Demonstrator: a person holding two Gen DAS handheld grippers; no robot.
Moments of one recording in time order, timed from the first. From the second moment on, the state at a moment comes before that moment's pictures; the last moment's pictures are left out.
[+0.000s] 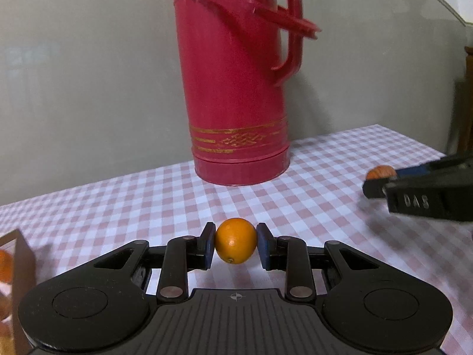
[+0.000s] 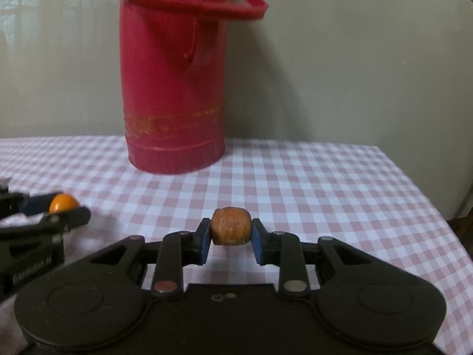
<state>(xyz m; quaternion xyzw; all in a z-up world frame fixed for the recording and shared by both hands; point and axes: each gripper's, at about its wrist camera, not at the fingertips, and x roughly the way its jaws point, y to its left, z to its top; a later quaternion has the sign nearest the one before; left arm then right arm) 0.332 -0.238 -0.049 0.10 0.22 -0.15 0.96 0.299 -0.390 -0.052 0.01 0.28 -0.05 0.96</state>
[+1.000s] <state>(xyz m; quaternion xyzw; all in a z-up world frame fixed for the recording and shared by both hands) 0.188 -0.168 0.004 0.12 0.18 -0.15 0.96 0.152 -0.320 -0.009 -0.02 0.24 -0.03 0.97</state>
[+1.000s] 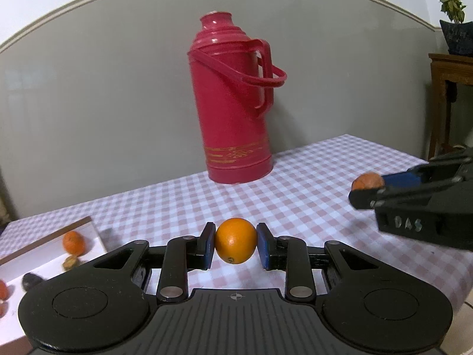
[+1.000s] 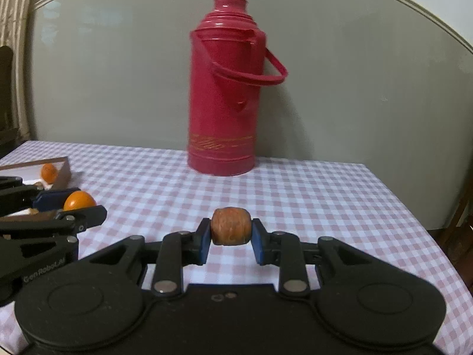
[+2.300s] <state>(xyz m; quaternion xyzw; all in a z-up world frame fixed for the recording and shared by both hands) 0.107 0.033 0.019 0.08 0.15 0.05 0.98 0.132 -0.116 0.015 -0.07 0.19 0.22 0.96</state>
